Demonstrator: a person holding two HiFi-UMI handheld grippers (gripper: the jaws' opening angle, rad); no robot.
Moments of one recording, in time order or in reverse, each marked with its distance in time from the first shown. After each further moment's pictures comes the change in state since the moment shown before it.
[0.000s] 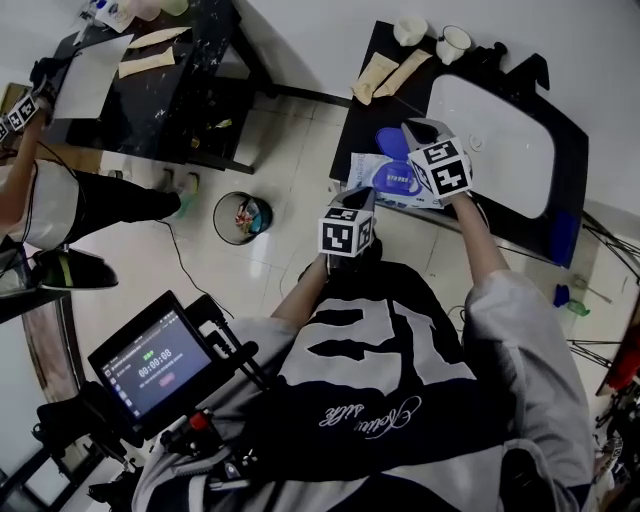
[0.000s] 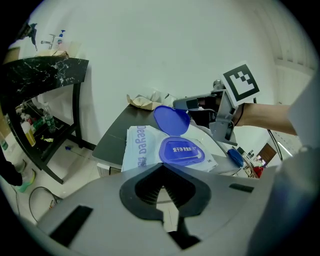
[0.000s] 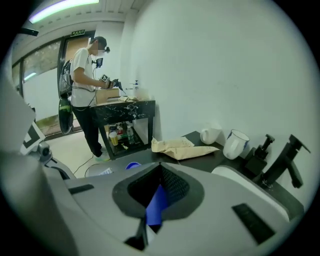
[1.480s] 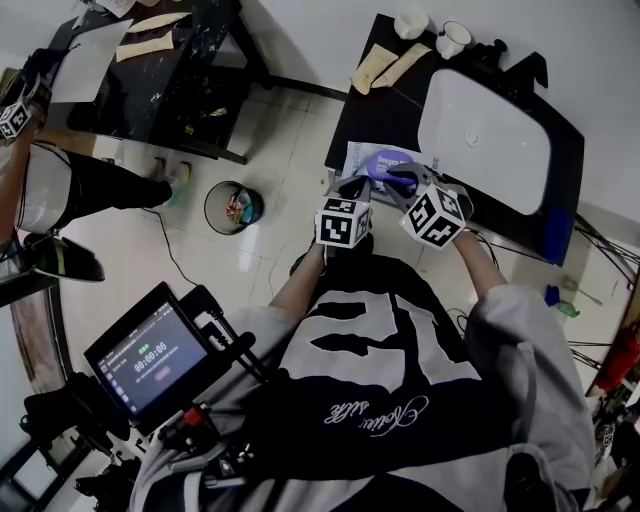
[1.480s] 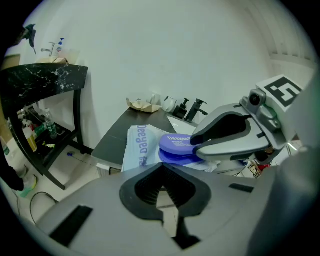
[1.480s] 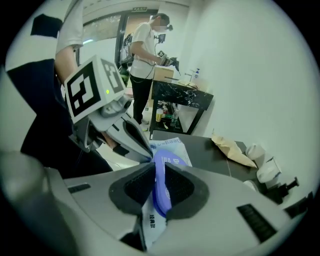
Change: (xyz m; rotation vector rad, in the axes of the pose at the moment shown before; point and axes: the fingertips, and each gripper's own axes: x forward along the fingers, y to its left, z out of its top) left arm 0.007 0.007 0.005 0.031 -0.052 0.027; right arm -0.046 0.115 -0.065 -0.524 0.145 0.340
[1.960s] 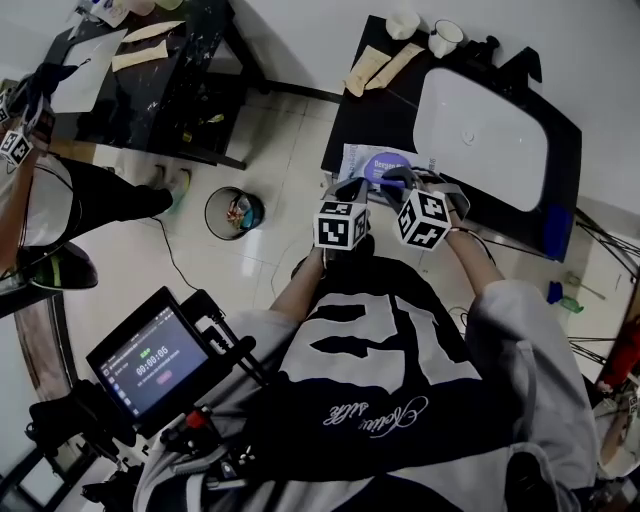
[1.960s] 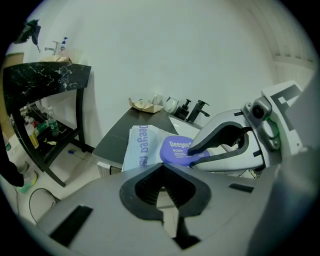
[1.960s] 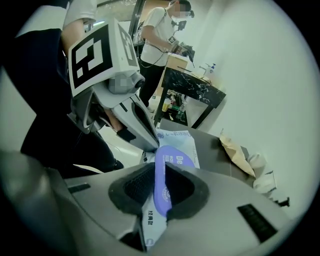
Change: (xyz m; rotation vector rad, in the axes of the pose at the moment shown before) left arm -0.002 0.001 0.000 -0.028 -0.003 0.012; right arm 0.013 0.012 -0.013 -0.146 0.121 0.009
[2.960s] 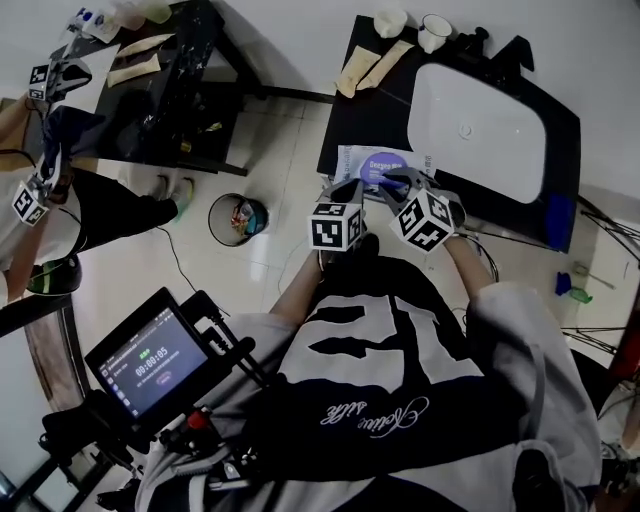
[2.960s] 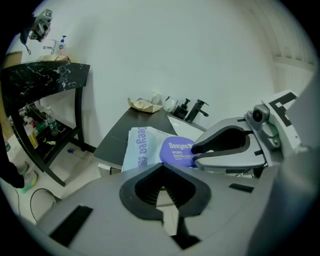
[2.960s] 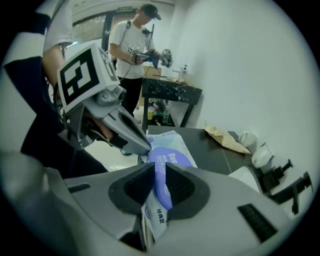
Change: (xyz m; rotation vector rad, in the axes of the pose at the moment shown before) left arm -0.007 -0.004 0.003 0.000 0.021 -0.014; right arm -0.017 -0.008 0.001 0.274 -0.092 -0.086
